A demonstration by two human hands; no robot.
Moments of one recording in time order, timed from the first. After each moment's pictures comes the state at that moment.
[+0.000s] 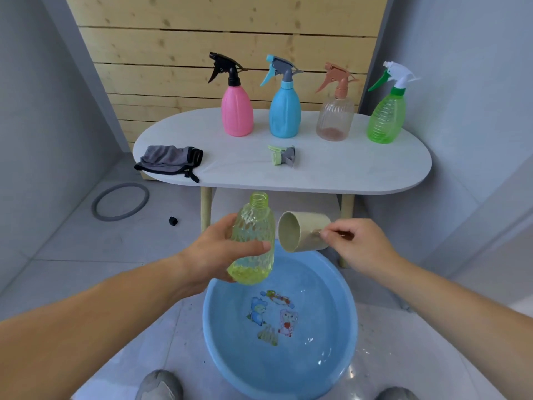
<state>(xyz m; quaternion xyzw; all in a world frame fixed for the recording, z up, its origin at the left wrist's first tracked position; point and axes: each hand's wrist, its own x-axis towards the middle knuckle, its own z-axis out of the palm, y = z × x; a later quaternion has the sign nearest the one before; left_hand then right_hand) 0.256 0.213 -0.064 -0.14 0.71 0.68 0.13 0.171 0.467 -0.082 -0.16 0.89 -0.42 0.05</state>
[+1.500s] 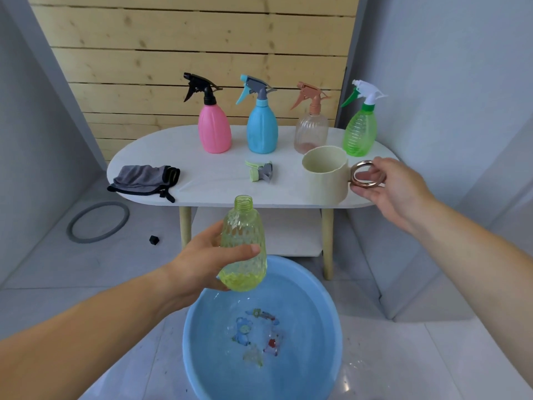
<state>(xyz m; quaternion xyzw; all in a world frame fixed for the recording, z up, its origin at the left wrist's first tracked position) 0.241 0.235 -0.045 -0.14 0.70 0.69 0.11 0.080 0.515 -0.003 0.06 0.62 -0.78 0.01</state>
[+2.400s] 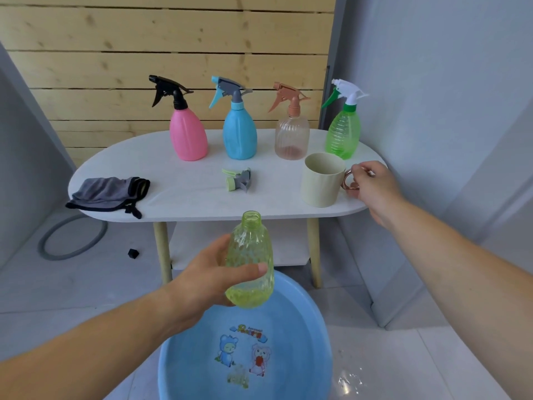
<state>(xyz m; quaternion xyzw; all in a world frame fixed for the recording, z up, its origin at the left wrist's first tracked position) 0.207 0.273 -0.060 -0.11 0.71 0.68 0.14 -0.006 0.543 -0.059 0.08 0.77 -0.63 -0.08</state>
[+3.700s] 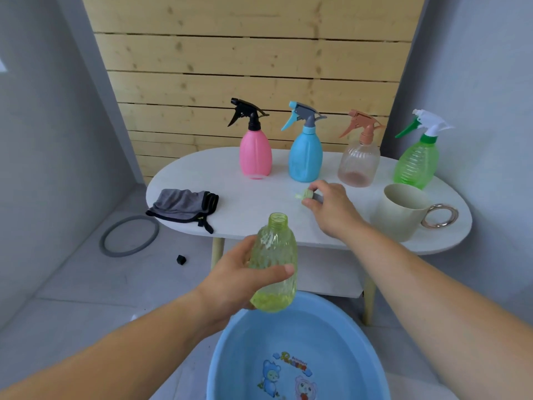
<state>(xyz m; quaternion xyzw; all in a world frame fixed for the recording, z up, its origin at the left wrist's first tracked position) 0.205 0.198 -0.044 -0.14 0.69 0.70 0.07 0.007 0.350 -0.050 -0.17 0.93 -0.33 -0.02</state>
